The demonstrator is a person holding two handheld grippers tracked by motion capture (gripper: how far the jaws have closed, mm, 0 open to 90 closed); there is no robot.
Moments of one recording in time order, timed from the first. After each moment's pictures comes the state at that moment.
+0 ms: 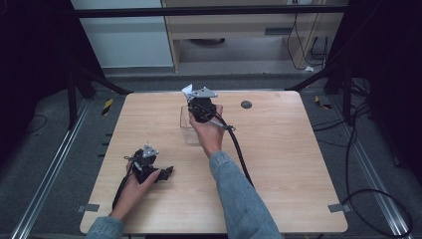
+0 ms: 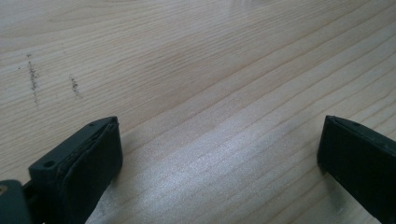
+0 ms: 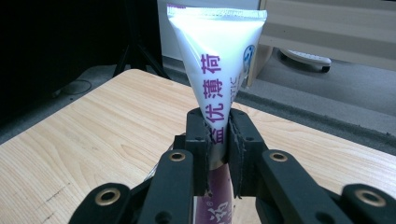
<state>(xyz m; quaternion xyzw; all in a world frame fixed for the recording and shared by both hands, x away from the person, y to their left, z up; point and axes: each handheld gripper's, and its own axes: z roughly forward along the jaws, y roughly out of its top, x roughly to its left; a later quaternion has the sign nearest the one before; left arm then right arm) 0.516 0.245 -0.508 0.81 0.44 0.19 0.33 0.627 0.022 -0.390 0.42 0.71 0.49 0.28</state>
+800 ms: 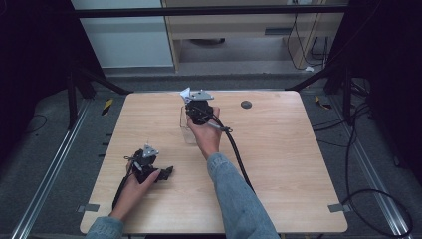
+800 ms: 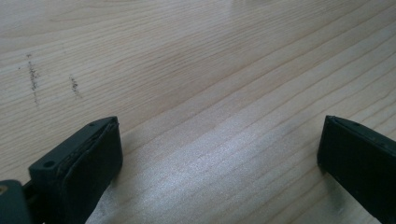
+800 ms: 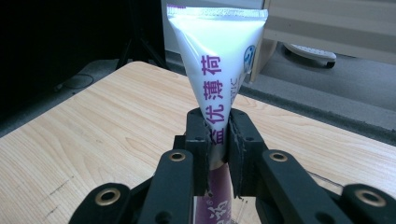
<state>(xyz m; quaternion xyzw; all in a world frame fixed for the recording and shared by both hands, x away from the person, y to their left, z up) 0.516 0.245 -0.508 0.81 0.44 0.19 0.33 0.627 0.031 -0.399 0.42 0.72 0.48 0.27</state>
